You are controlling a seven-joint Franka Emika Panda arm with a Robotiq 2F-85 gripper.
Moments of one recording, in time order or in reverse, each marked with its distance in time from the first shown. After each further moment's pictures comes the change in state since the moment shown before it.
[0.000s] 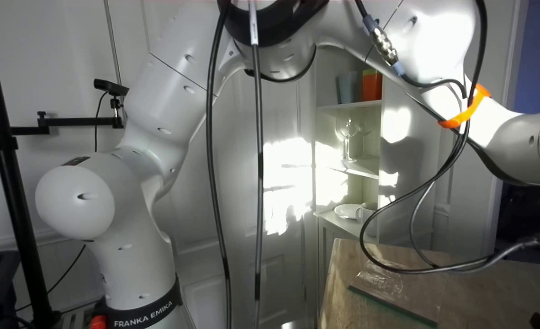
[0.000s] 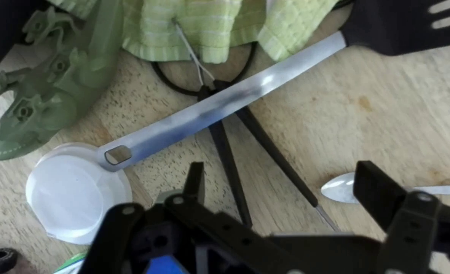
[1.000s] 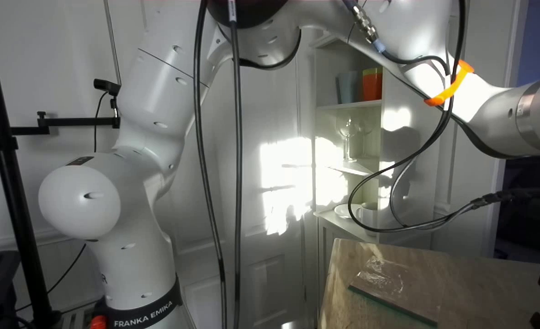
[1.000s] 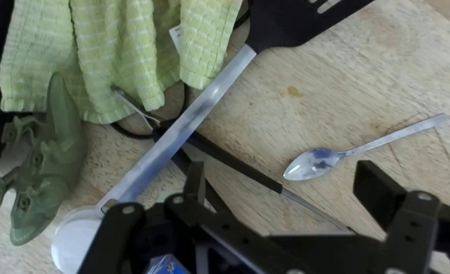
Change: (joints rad) arm 0.055 -0.101 -0.032 -0.074 0.045 -0.076 0.348
